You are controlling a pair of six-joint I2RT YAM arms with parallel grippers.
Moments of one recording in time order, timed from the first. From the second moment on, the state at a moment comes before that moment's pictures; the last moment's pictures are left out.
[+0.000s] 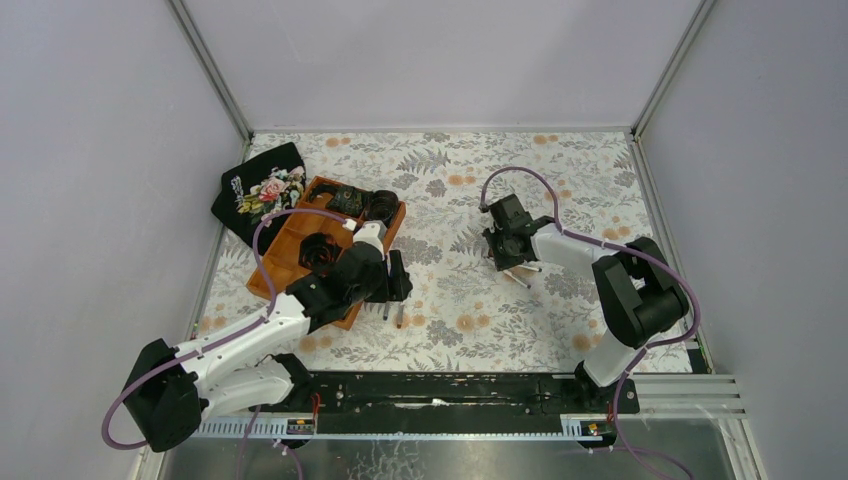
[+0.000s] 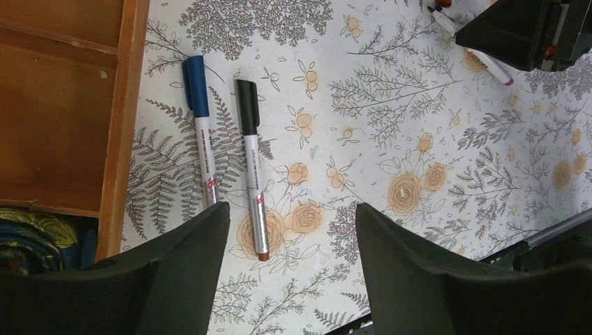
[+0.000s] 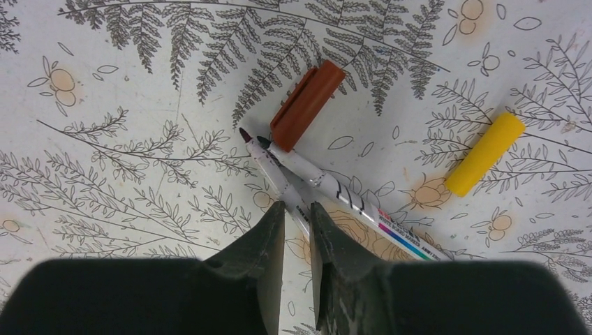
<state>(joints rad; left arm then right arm) -0.78 1.04 0.63 -0.31 -0.14 -0.69 0.50 1.68 0.96 -0.39 0.06 0.12</state>
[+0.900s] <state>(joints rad) -0.78 0.95 0.54 -0.18 -0.06 -0.79 0.65 1.73 1.01 -0.39 -0.10 0.31</state>
